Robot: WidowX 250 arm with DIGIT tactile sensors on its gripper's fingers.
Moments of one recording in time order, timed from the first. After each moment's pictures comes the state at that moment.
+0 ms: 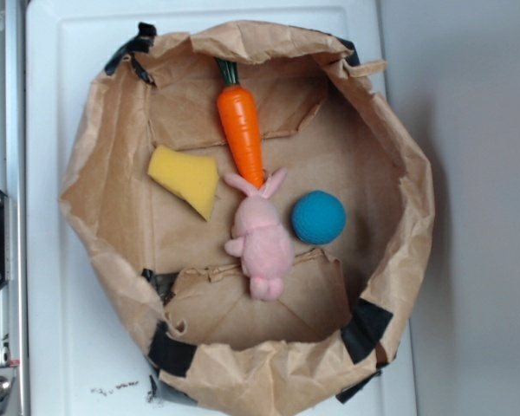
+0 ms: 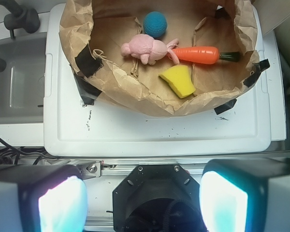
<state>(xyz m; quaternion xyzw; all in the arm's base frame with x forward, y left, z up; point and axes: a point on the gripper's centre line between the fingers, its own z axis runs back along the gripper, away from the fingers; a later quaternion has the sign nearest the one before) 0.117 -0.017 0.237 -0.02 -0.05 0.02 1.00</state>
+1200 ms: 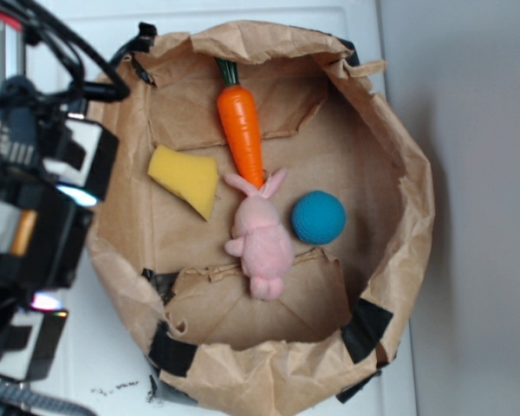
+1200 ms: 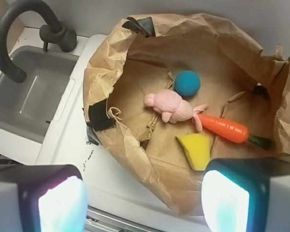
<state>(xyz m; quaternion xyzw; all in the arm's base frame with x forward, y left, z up) 0.176 -0.017 0.215 -0.03 -0.13 -0.13 0.98</state>
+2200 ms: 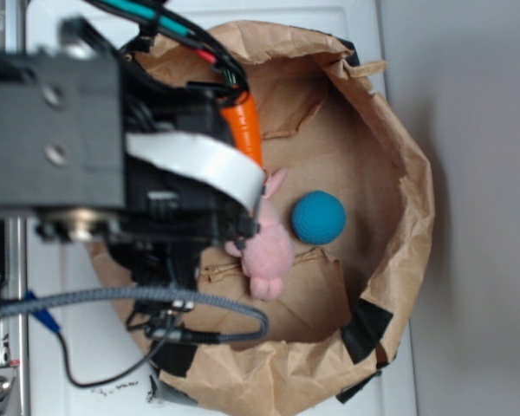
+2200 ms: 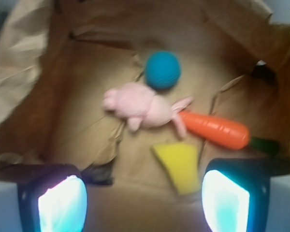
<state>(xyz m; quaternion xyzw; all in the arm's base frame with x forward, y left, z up) 0.230 0.003 0.136 0.02 -0.07 -0.08 0.99</state>
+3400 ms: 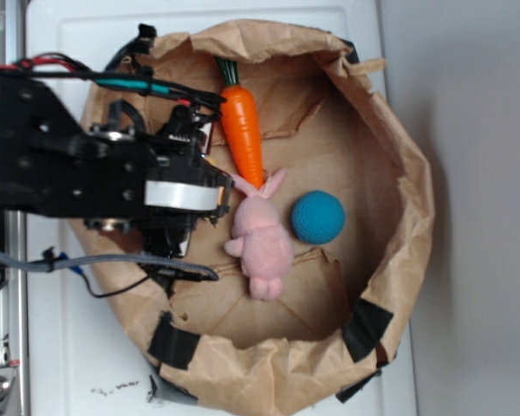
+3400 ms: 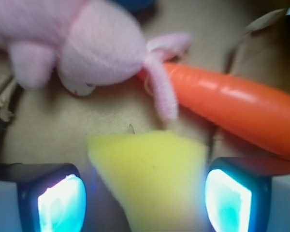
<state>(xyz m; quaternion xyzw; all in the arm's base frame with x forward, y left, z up) 0.223 0.039 0.028 0.08 -0.07 -0.12 0.99</state>
